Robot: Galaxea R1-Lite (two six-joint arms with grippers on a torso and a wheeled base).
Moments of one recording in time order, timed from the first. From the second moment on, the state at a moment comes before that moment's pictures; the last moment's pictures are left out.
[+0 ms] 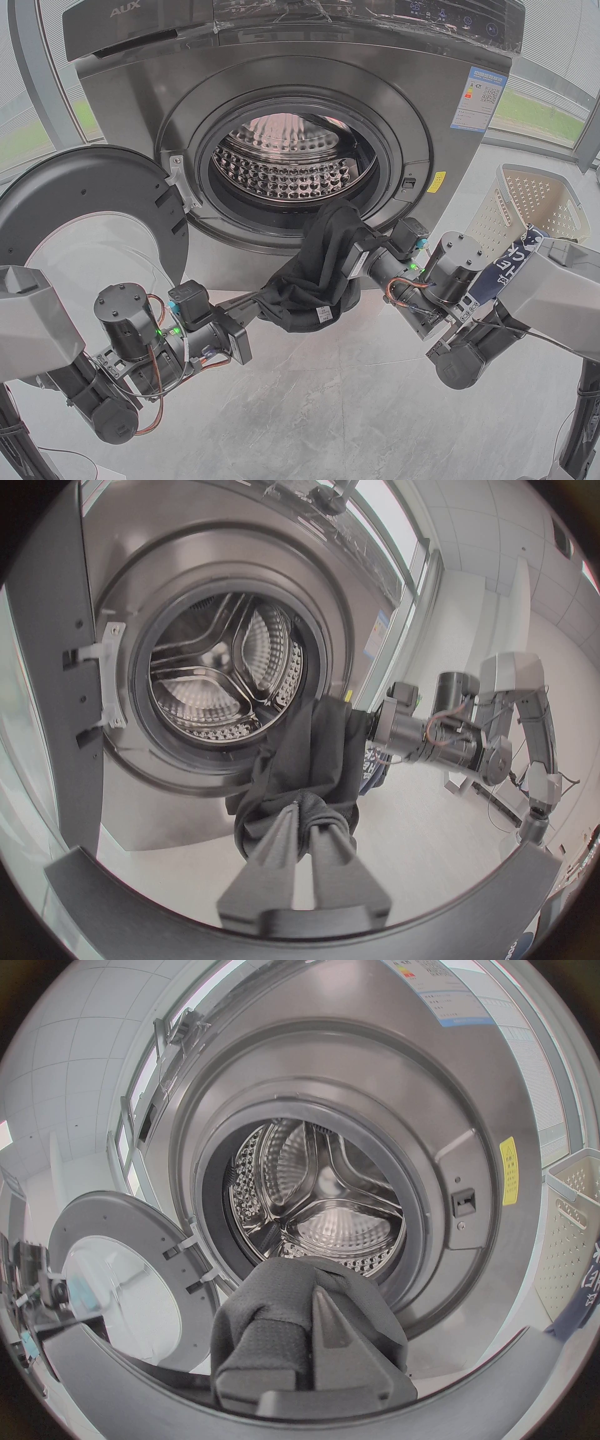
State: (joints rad) left arm -0.53 1.94 -0.41 -1.55 -0.20 -0.03; right arm 0.63 2.17 -0.93 -1.53 -0.12 0.14
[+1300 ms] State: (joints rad) left arm -0.54 2.09 -0.41 -1.55 -0.26 0.05; right arm 0.66 2.11 -0.91 -1.53 -0.12 0.14
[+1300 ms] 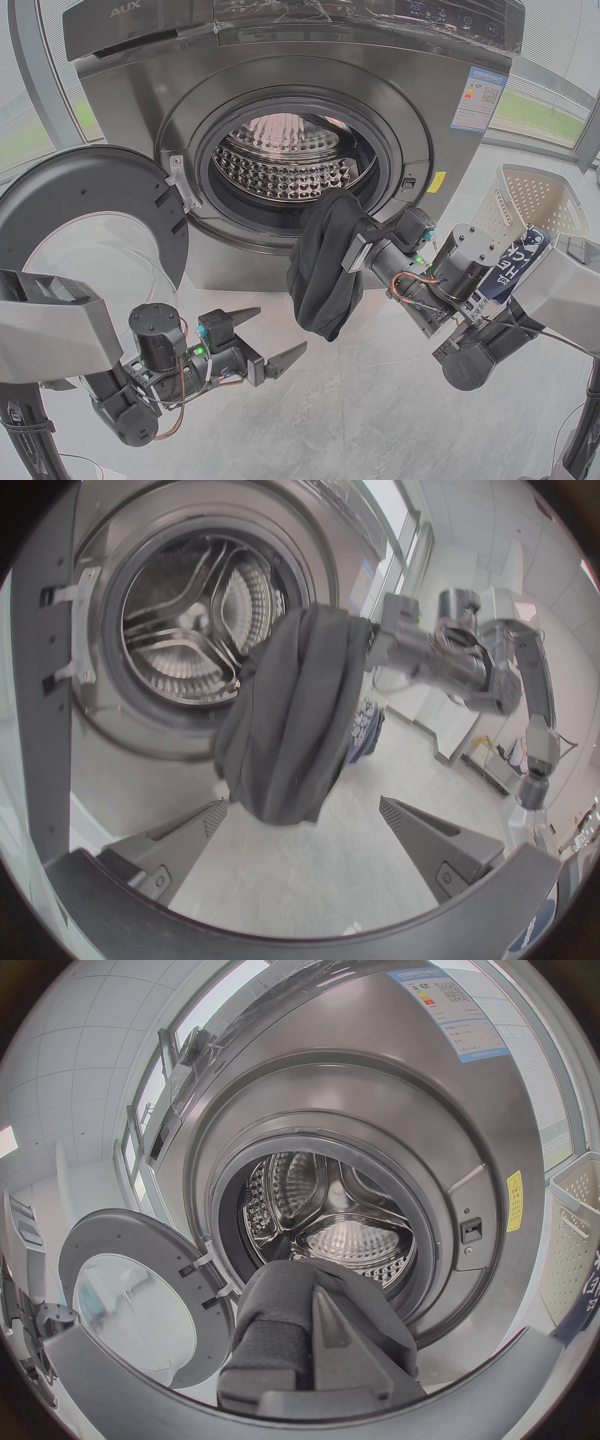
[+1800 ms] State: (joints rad) left arm -0.60 2.16 -0.68 -1.55 -0.25 -0.06; right arm 0.71 2.11 -0.91 -1.53 -0.12 0.14
